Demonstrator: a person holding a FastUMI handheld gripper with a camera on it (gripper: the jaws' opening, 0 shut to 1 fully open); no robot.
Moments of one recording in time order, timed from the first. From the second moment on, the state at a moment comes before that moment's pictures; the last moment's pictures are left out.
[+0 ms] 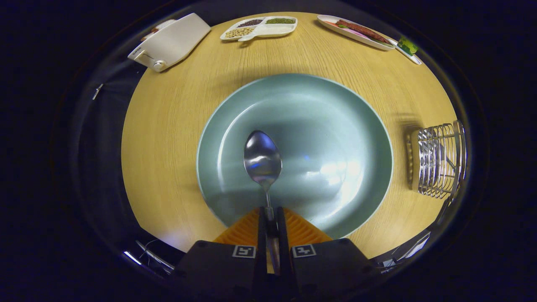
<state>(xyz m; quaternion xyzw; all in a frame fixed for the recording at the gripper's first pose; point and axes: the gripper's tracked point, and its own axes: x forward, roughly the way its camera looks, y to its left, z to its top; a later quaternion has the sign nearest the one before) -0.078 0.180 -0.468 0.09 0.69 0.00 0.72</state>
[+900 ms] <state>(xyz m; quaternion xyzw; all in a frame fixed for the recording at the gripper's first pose) -0.051 0.138 -0.373 0.13 0.64 0.08 0.76</state>
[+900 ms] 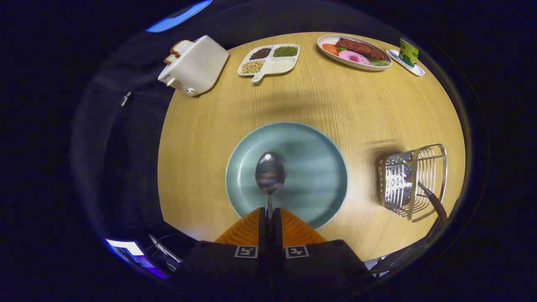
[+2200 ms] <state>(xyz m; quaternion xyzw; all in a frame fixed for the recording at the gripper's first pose) -0.065 -0.056 -0.346 0.10 0.71 0.03 0.69</state>
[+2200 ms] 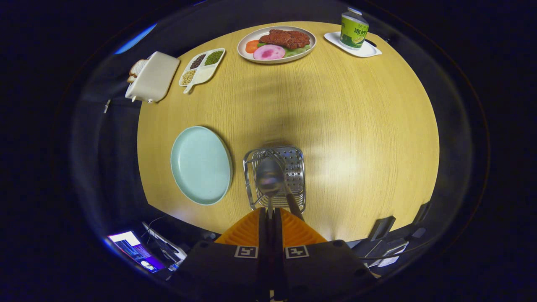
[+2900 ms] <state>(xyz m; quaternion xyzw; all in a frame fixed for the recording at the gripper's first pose) -0.022 -0.065 -0.279 0.15 0.60 0.03 0.79</state>
